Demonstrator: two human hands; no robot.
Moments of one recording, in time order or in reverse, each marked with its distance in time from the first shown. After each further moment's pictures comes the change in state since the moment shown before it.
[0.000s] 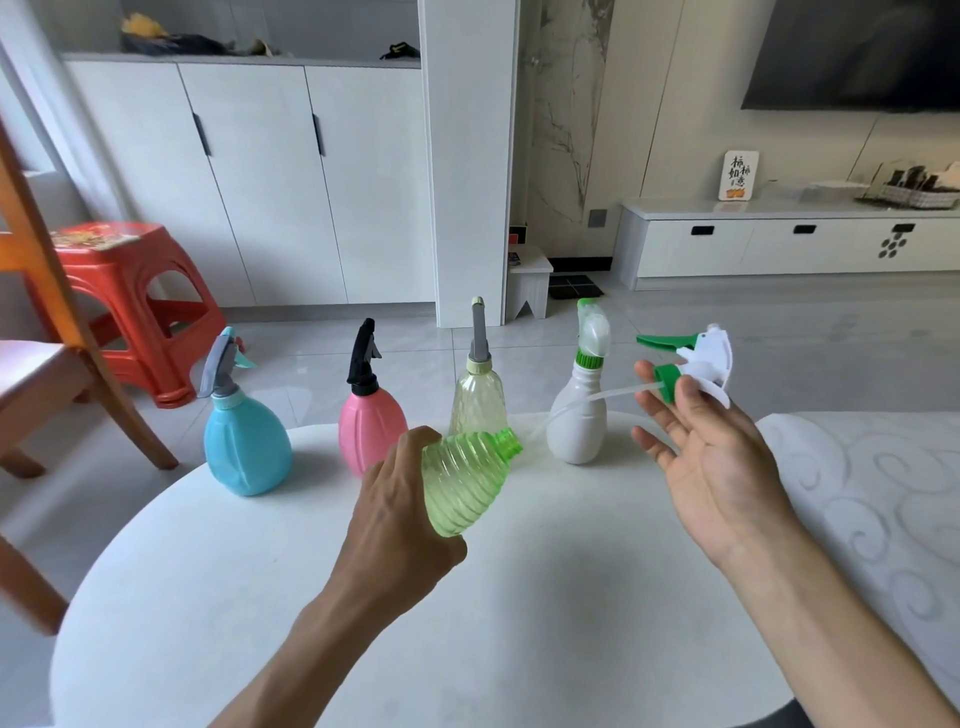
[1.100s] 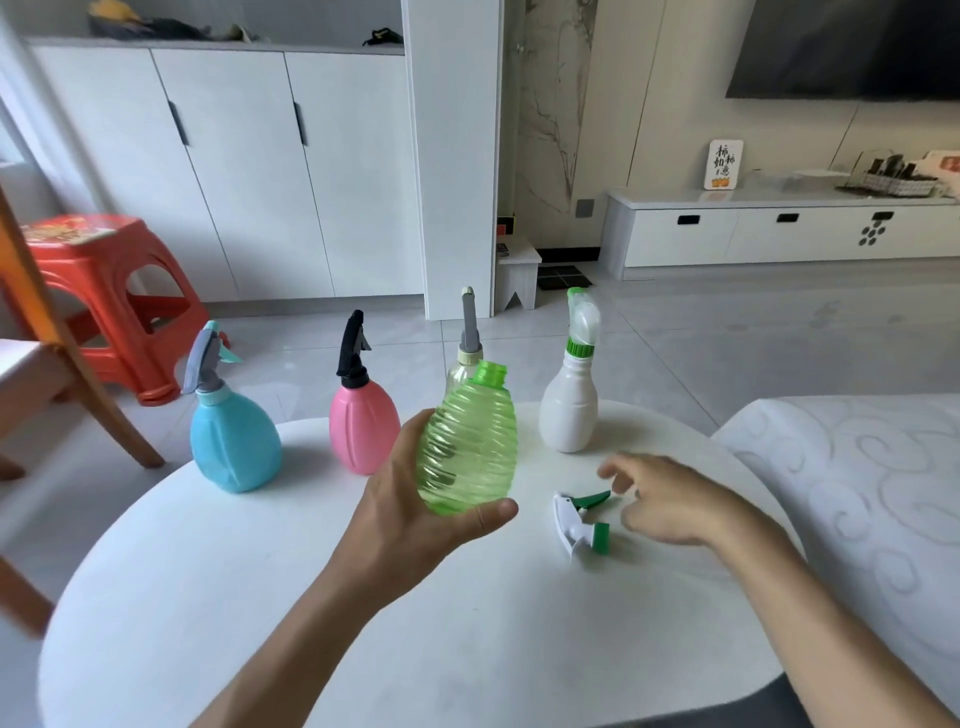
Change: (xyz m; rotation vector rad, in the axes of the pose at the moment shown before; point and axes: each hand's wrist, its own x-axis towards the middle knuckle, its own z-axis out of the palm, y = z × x) left_hand 0.001 0.018 -0.012 -0.456 -0.134 -0.117; right_hand 0.002 0.012 -0.017 -1.552 -0.491 0.362
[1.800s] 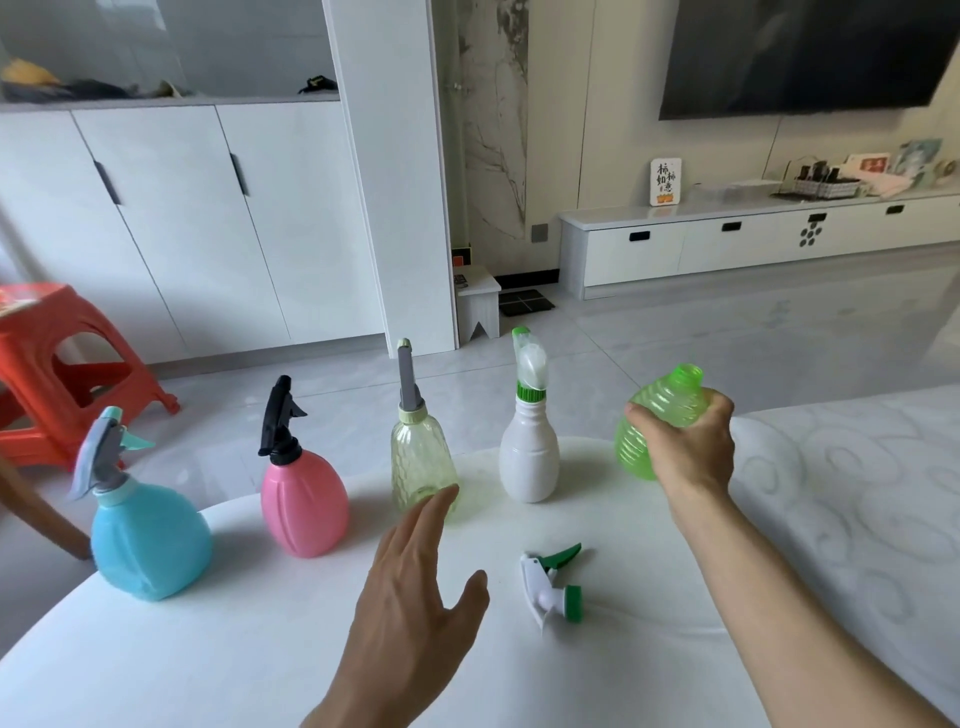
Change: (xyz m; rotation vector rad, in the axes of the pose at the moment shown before) left_hand 0.021 -0.014 0.056 0.405 0.022 0.217; right_hand 0.096 0.059 -0.035 0.805 1.097 0.335
